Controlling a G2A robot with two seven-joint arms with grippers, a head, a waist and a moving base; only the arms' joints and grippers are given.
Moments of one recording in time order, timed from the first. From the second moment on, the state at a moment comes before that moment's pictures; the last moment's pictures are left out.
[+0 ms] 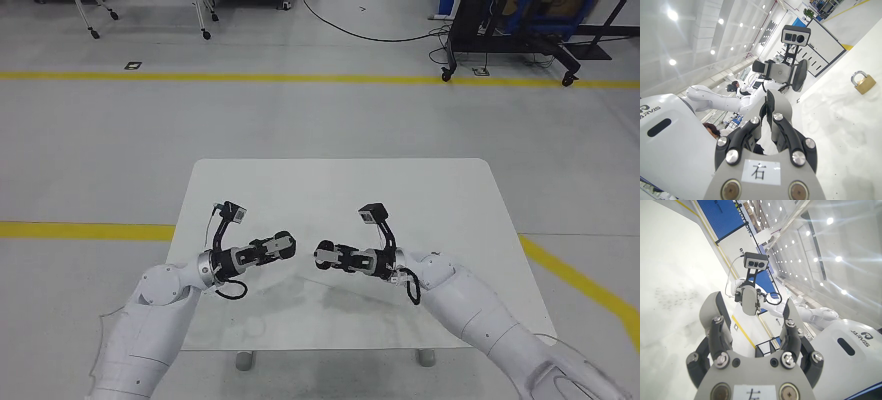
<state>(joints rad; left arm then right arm) 1.28 -1.17 -1.31 -1.38 -0.38 -0.55 -1.12 -0.98 -1.17 0.69 -1.09 0.63 -0.93 0.89</state>
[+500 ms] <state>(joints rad) 1.28 -1.17 -1.27 -1.39 -0.27 -0.58 -1.09 -0.92 -1.20 0.63 -0.97 0.63 -0.91 0.91</state>
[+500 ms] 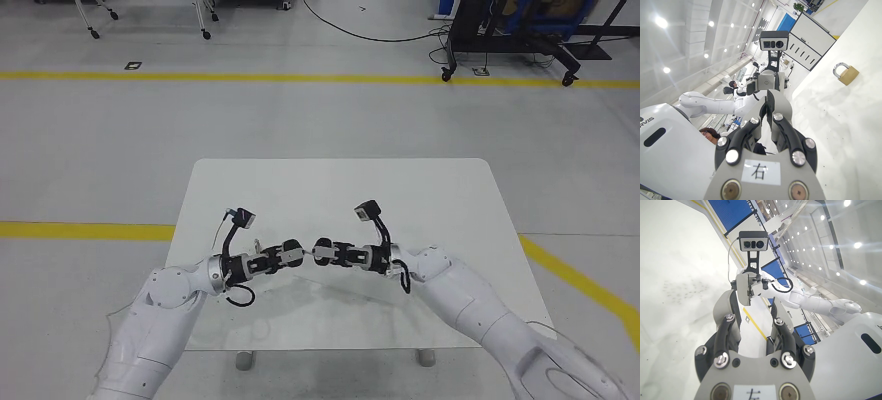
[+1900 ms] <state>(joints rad) 1.28 -1.14 -1.23 -1.40 -0.17 -0.63 -0.94 -0.89 -1.21 0.62 -0.94 0.55 -0.98 0.84</state>
